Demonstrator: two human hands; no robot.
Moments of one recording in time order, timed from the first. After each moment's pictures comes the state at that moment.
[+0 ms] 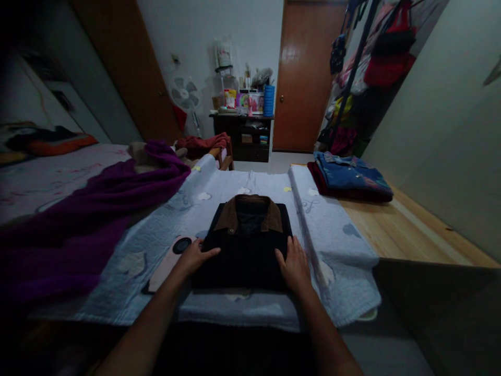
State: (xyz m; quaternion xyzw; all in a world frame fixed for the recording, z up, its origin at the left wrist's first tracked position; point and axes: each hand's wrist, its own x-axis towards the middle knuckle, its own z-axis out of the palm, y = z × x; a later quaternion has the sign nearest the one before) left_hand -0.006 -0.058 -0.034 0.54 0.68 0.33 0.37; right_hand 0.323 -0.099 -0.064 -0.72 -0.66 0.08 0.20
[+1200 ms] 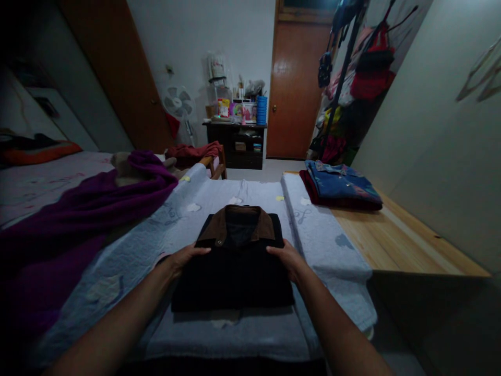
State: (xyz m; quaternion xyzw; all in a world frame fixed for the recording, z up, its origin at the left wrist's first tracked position) left_hand 0.013 -0.023 0.013 0.31 0.52 0.31 0.73; right_hand 0.326 -0.053 0.013 -0.54 -0.29 0.66 0.44
